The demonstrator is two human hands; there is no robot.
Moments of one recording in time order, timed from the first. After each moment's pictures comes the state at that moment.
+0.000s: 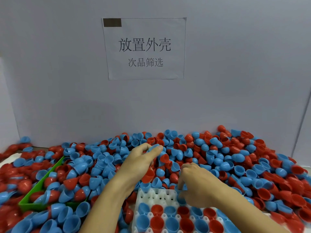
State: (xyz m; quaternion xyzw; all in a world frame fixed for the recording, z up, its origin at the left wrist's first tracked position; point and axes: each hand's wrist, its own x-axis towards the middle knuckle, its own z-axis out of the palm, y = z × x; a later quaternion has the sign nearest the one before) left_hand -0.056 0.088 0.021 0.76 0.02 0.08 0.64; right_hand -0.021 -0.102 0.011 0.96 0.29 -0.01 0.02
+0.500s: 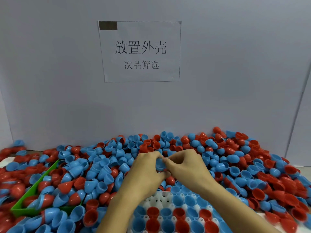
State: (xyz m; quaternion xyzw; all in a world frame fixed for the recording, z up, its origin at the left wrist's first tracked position) left_hand -0.058 0.064 0.014 0.91 -0.05 0.17 0.38; right_hand -0.027 -0.081 0.029 0.86 0.20 0.06 -0.46
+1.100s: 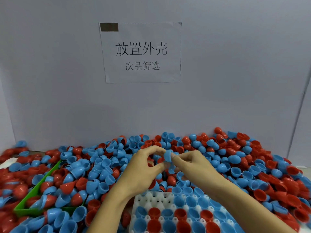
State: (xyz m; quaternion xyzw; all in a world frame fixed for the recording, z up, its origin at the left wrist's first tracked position) left_hand -0.060 0.078 0.020 0.85 -0.12 0.17 0.48; right_hand -0.031 -0.095 0.038 0.85 0.18 -0.03 -0.50
